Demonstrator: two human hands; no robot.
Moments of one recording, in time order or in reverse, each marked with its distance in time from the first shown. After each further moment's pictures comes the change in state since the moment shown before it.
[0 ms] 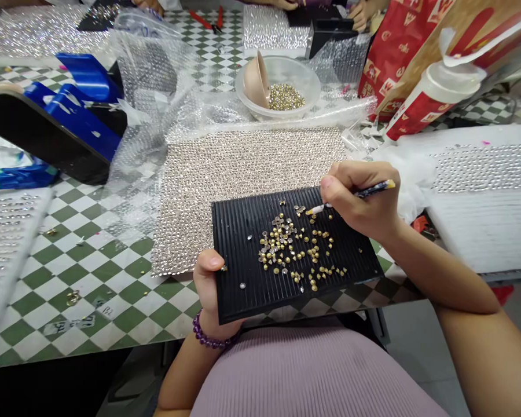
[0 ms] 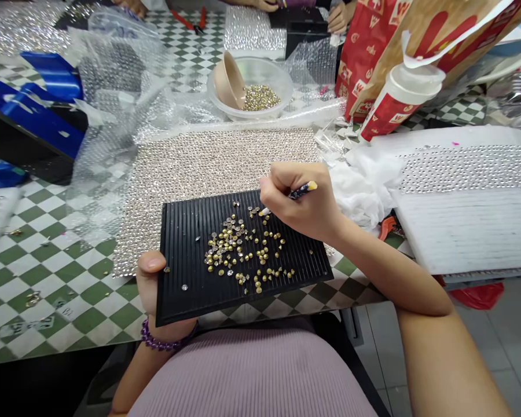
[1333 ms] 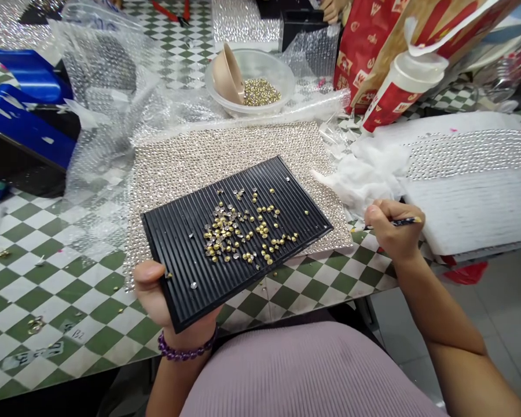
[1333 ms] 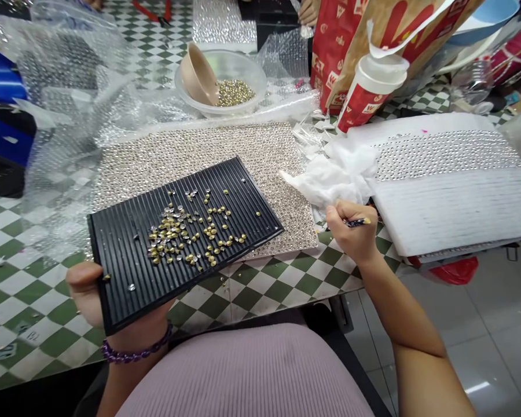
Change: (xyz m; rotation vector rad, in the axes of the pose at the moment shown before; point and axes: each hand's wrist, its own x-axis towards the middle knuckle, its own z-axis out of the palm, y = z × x) left_hand 0.007 0.015 -0.014 0.007 0.074 0.362; right_hand -0.114 0.042 -0.067 -0.261 0.216 0.290
